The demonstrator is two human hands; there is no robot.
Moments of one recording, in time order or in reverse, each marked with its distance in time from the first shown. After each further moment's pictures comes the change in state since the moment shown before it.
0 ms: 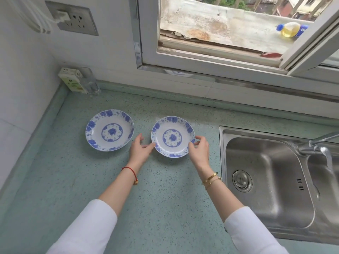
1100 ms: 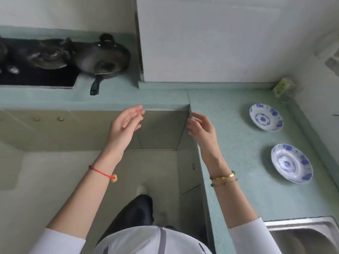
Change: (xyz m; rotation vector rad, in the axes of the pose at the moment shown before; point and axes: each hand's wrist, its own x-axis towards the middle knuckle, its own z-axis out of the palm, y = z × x) left_hand -0.587 -0.114 0.019 -0.610 1.349 0.192; right_hand -0.369 0.031 -0.054 -0.022 -1.384 -0.651
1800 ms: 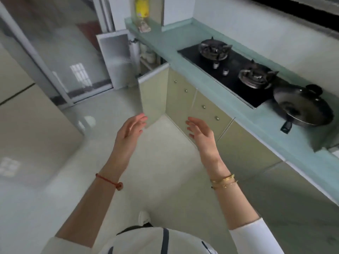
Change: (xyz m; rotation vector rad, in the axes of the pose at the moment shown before) left_hand -0.264 -0.020 -0.414 -0.140 0.961 -0.021; right_hand -0.235 0.016 0.459 -0.224 -0.928 -0.089
